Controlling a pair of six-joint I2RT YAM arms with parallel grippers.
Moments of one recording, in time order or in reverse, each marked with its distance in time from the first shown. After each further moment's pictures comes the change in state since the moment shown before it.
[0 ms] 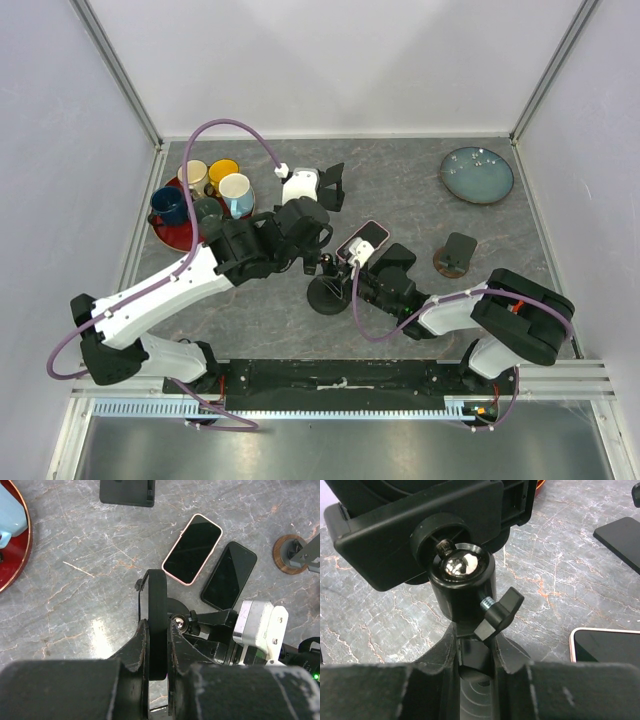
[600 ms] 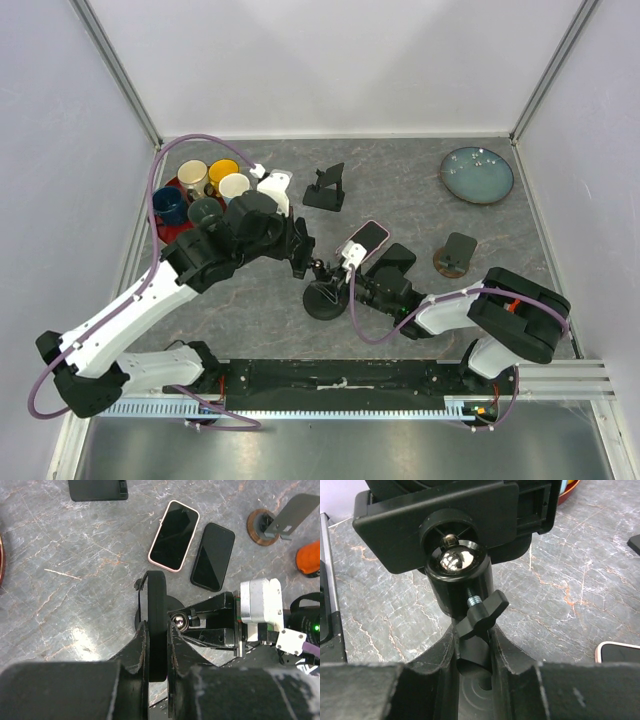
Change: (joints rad) left arm 0.201 -0.213 -0.190 0.132 0.365 0.211; right arm 0.012 0.020 0.023 -0.003 -0.068 -0.008
